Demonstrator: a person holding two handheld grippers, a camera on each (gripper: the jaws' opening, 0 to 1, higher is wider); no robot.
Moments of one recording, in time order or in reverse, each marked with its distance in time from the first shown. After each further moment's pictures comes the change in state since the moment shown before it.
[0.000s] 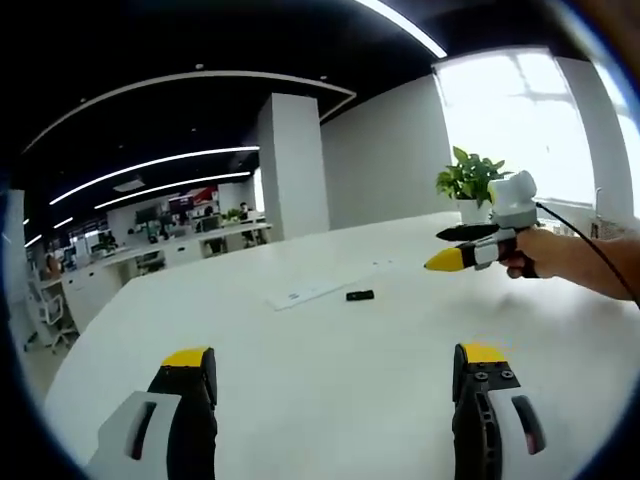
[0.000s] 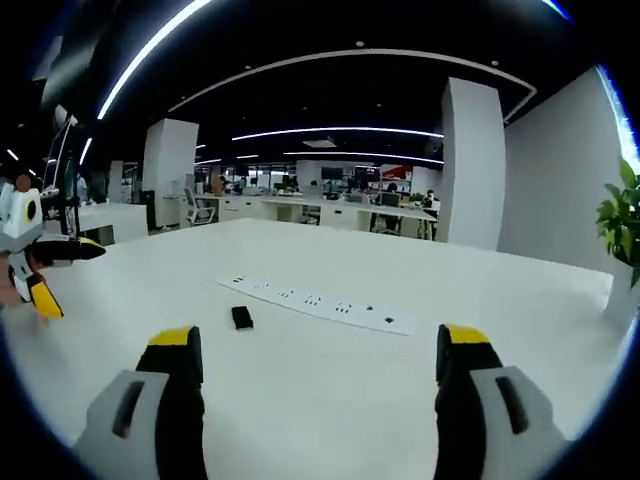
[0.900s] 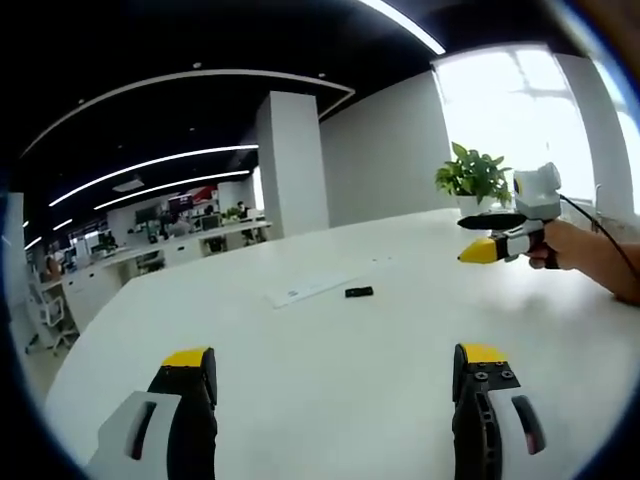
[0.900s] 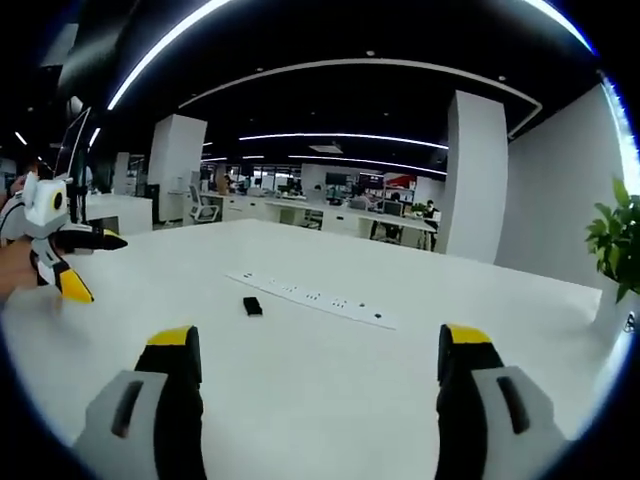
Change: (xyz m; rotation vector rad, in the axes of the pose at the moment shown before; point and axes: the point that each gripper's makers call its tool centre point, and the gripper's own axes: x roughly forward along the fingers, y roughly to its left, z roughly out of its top) left arm -0.001 -0.002 -0.001 0.008 0.004 -0.003; right arm -0.040 0.005 0.007 -0.048 -0.025 0.012
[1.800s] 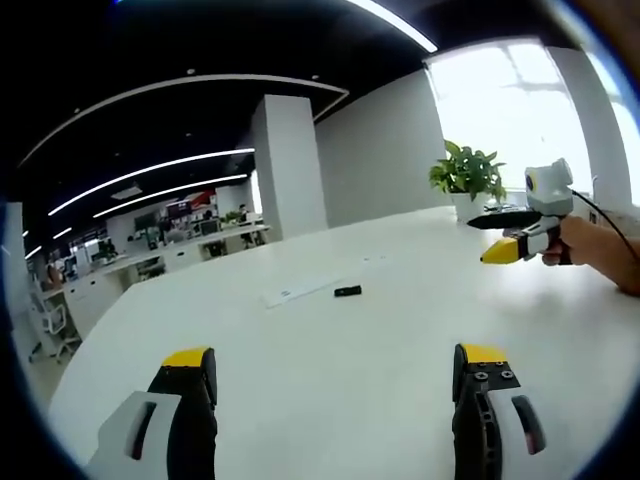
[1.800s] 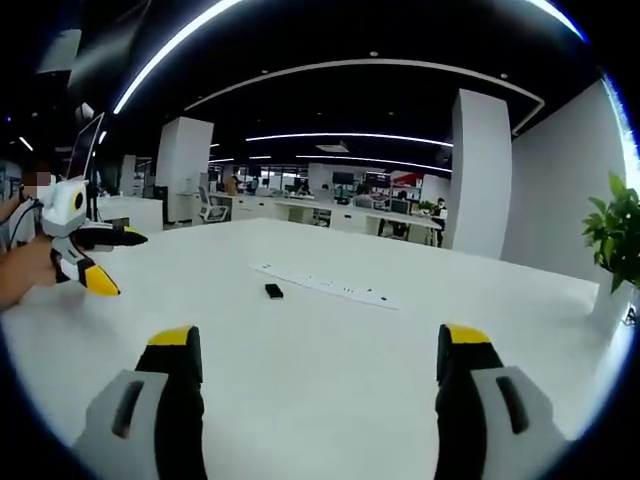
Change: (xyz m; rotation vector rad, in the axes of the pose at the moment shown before) left arm -0.013 -0.016 -0.001 0.031 -0.007 0.001; right arm -0.045 0.015 -0.010 0.009 0.008 0.039
